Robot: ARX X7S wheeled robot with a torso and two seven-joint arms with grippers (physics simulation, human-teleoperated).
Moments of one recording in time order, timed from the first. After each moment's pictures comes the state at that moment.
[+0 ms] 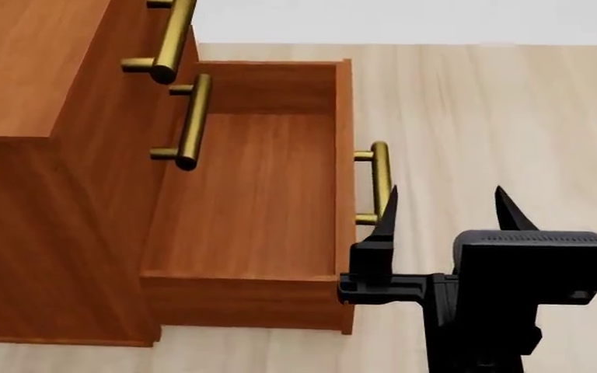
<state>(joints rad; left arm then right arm) -0.93 -0.35 0.05 0.67 -0.46 -0.81 -0.29 0.37 0.29 -0.12 -0.42 0.33 0.53 0.25</state>
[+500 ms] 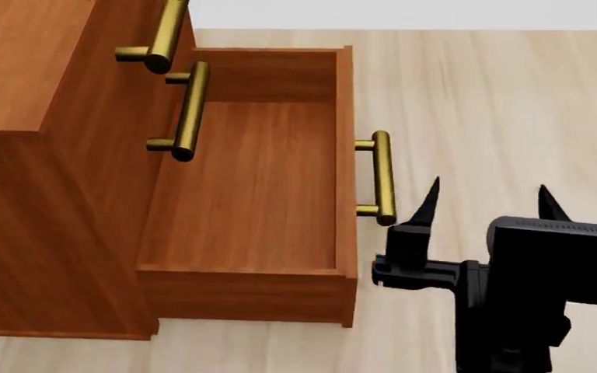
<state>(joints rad) -0.93 -0.36 0.05 0.68 -0.48 -0.81 -0.30 0.40 0.30 -0.08 -0.38 0.32 0.57 0.32</state>
